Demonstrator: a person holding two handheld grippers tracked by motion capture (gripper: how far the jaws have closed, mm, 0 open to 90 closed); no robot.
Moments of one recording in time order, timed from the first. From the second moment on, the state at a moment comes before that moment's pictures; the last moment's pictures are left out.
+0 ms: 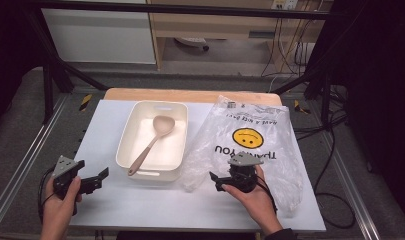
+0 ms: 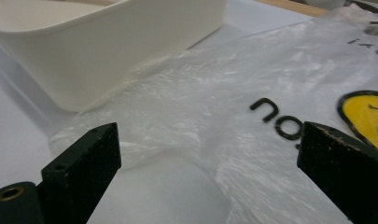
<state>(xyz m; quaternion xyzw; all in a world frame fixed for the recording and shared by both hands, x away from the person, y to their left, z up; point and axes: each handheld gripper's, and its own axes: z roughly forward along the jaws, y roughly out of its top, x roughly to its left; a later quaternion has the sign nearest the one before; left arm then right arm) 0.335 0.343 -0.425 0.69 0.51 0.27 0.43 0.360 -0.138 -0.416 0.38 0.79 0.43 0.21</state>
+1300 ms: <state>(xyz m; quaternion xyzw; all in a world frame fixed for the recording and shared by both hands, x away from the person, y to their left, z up) 0.334 0.344 -0.427 0.70 0.51 0.26 0.42 0.391 -0.077 -0.454 0.36 0.84 0.39 0.12</state>
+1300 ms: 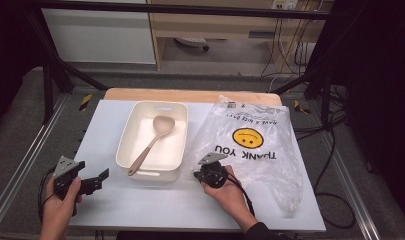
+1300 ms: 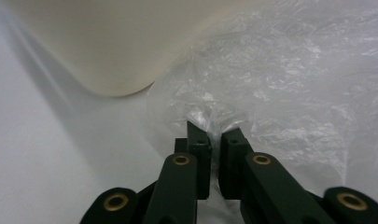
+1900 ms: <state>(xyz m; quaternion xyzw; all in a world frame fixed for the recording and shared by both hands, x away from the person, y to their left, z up) 0.334 0.345 -0.427 0.70 0.52 0.26 0.42 0.424 -0.100 -0.380 0.38 0.78 0.47 0.17</state>
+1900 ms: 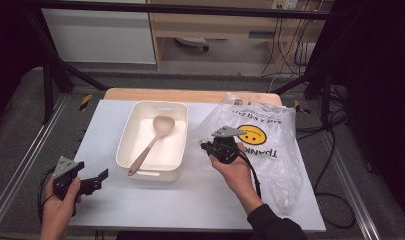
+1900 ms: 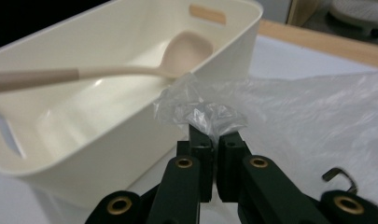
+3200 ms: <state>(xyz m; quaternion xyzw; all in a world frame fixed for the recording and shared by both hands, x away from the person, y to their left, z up) 0.334 0.345 -0.427 0.70 0.52 0.26 0.42 0.457 -0.040 -0.333 0.37 0.78 0.47 0.16</state>
